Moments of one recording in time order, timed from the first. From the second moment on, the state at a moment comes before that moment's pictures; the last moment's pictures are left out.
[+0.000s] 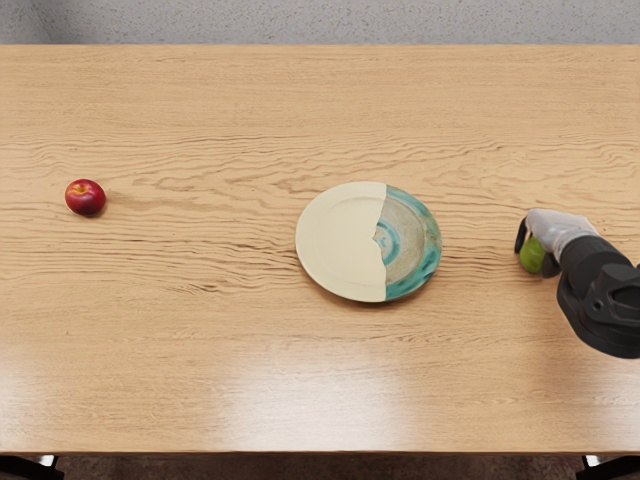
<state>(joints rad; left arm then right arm) 0.00 0.00 -0.13 -0.16 0.07 0.07 0.19 1.48 -0.59 -0.76 1.57 -0.80 -0.61 -0.61</state>
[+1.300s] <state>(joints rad) 0.01 0.00 -0.13 -0.15 0.07 0.07 0.19 1.86 -0.06 -0.75 1.52 -0.42 -0.61 -0.61</state>
